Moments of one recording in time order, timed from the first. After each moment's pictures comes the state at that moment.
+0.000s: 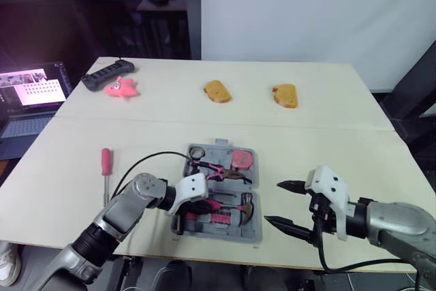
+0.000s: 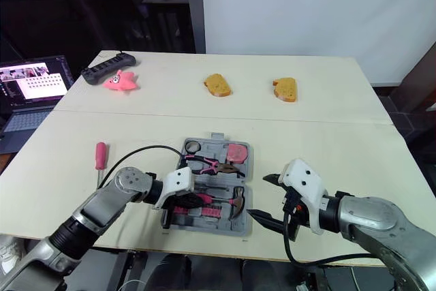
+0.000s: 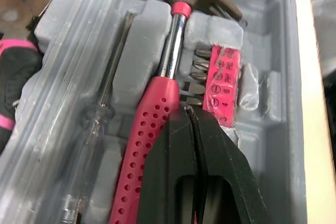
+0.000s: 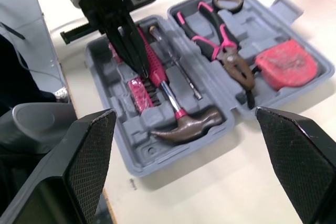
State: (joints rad) left arm -0.32 0.59 -0.42 -0.08 -0.11 0.42 -1.11; right arm 0.19 -0.92 -0.21 -0.83 0.73 0.78 0.67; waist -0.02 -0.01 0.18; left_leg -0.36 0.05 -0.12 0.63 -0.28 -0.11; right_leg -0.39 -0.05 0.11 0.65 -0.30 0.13
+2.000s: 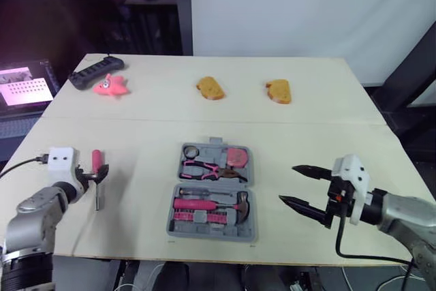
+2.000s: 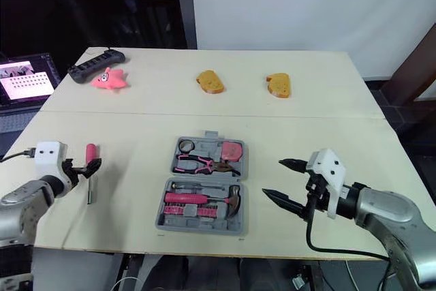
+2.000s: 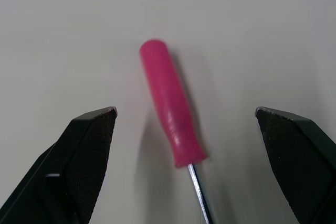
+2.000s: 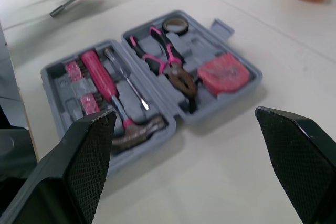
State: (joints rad) left arm -0.11 0.56 0.41 0.08 -0.28 0.65 -0.32; right arm 0.17 -0.80 -0.28 -0.60 0.61 0.56 0.86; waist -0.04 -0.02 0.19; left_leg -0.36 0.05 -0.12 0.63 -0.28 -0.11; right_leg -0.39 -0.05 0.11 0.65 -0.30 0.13
